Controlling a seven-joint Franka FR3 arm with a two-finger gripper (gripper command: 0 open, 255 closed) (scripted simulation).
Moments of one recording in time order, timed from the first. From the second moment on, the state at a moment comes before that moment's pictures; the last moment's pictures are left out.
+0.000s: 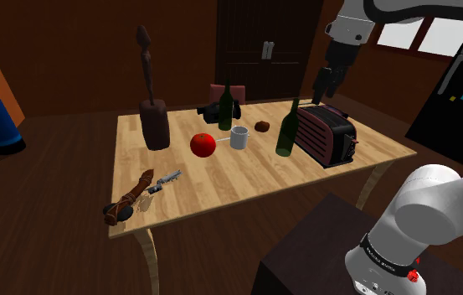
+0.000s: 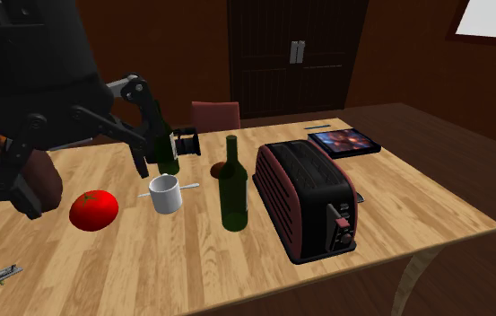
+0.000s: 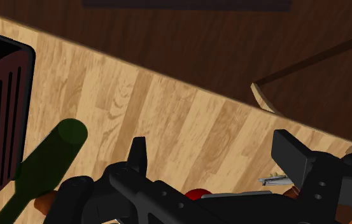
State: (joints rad) arm 0.02 -0.76 -0.05 -2.27 -0.04 1.60 -0.07
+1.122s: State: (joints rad) arm -0.02 -0.27 -0.30 -2.01 -0.06 1.77 -0.37
